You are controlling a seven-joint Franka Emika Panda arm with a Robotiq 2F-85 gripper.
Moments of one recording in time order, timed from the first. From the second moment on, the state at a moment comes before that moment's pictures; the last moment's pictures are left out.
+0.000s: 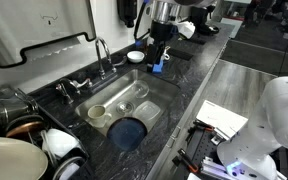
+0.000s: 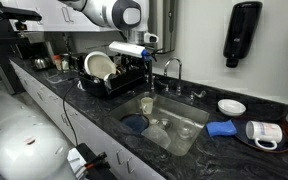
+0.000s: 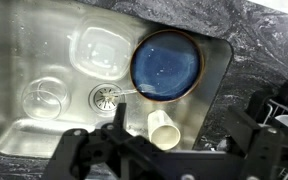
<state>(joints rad) 0.11 -0.42 -0.03 -2.37 0.14 2.00 -0.24</state>
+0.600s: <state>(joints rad) 0.16 -0.42 0.06 -2.42 0.16 2.15 -0.19</state>
